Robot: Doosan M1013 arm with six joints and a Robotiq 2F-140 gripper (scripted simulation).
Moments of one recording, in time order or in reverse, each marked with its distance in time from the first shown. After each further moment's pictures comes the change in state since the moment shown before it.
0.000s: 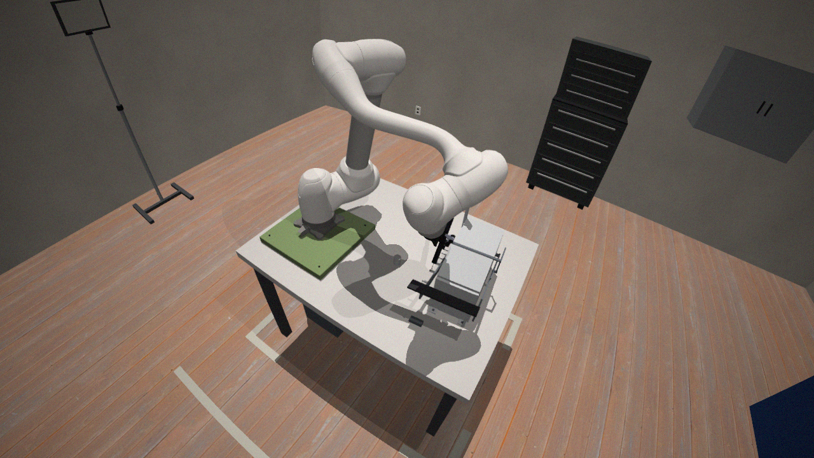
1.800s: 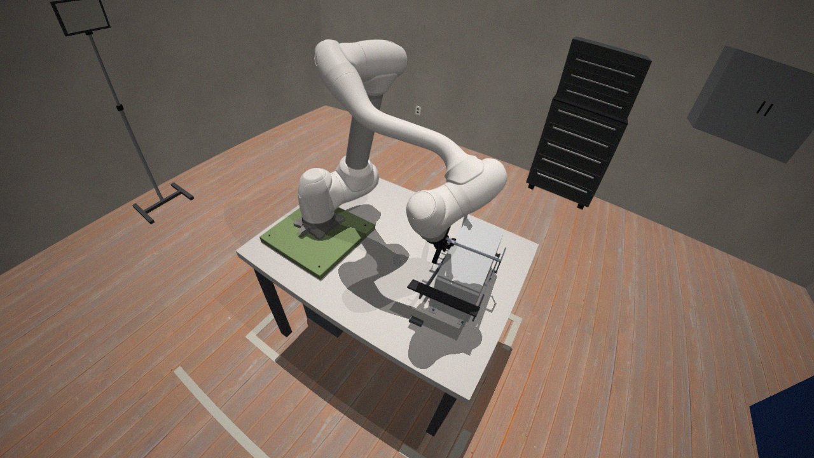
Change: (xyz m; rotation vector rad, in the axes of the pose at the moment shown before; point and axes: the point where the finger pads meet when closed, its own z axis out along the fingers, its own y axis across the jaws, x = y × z) arm 0.000 0.000 0.042 0.000 0.000 0.000
